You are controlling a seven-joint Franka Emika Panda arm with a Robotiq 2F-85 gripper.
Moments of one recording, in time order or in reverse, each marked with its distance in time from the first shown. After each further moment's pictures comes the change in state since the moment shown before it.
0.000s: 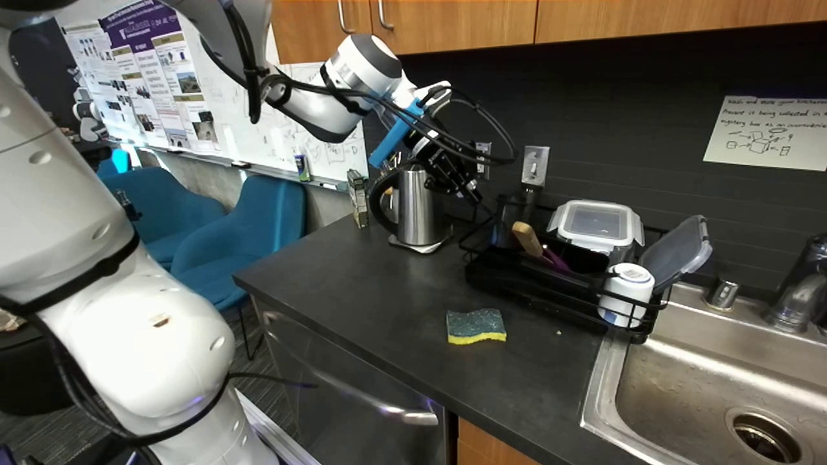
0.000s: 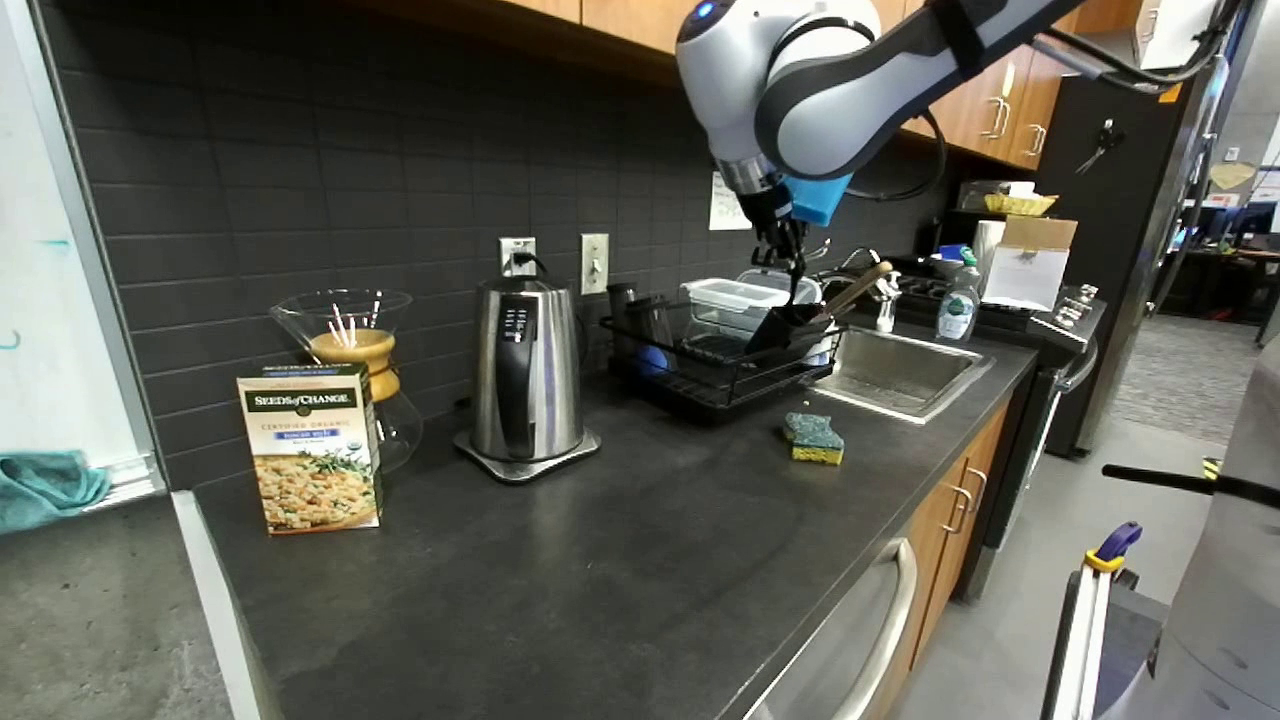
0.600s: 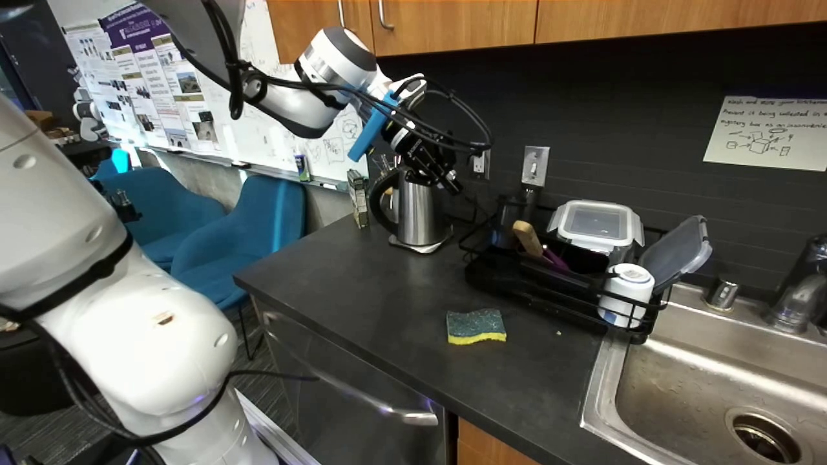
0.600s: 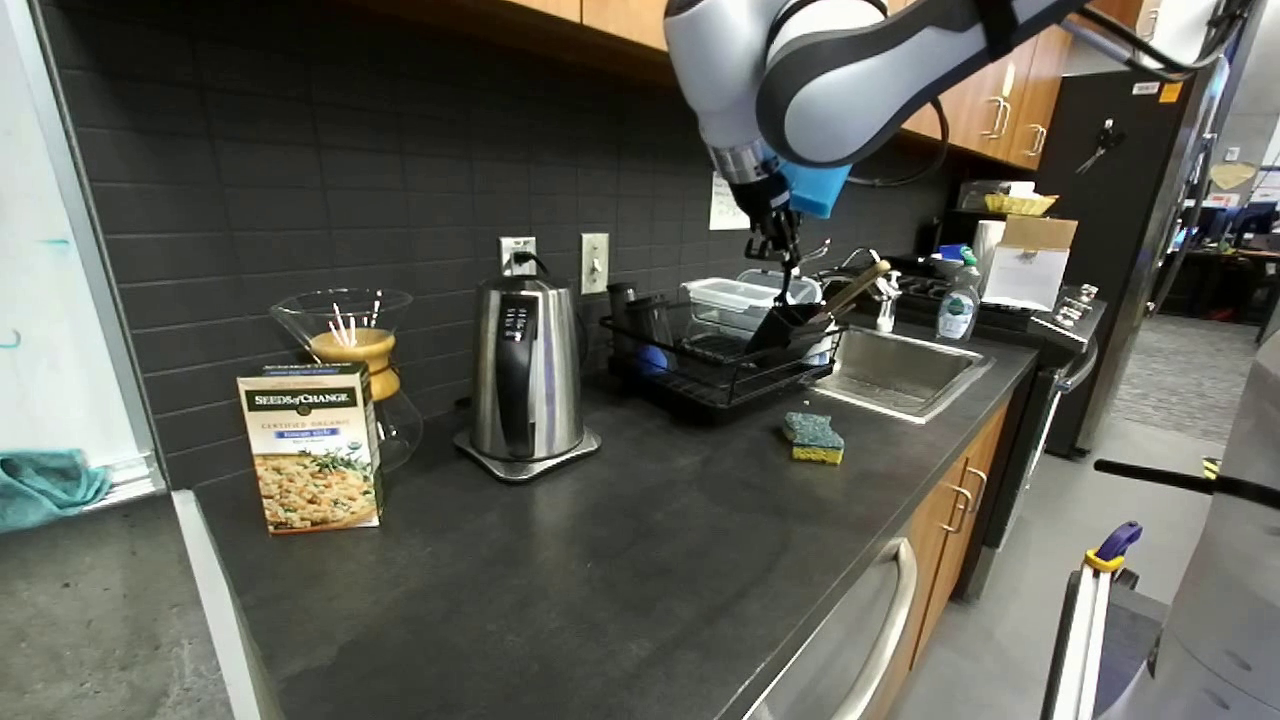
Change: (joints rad) arm 0.033 -0.052 0.057 -0.028 0.000 -0.044 0.026
